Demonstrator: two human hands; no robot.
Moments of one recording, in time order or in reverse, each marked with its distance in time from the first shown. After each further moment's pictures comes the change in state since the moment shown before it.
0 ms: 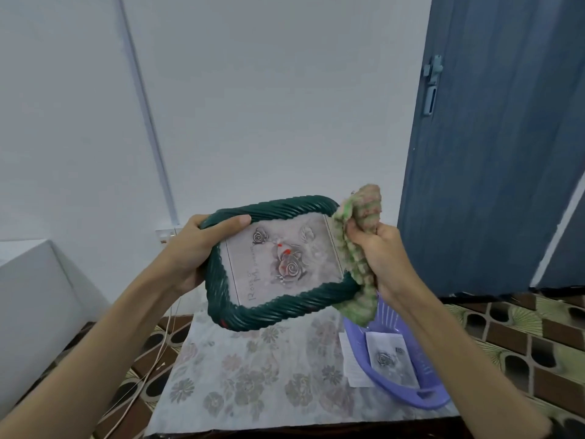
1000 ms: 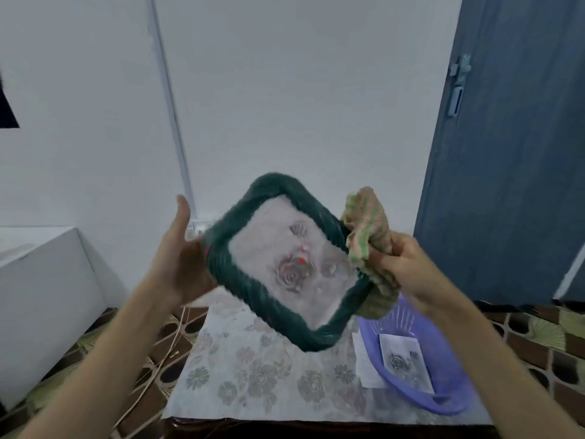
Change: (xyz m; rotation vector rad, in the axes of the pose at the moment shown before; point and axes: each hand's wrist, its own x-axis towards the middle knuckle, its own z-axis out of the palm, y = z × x) left_hand -0.024 -0.012 -0.029 -0.401 0.013 -0.193; right_hand -0.021 -0.005 -0.004 -0.102 -0.300 -0.050
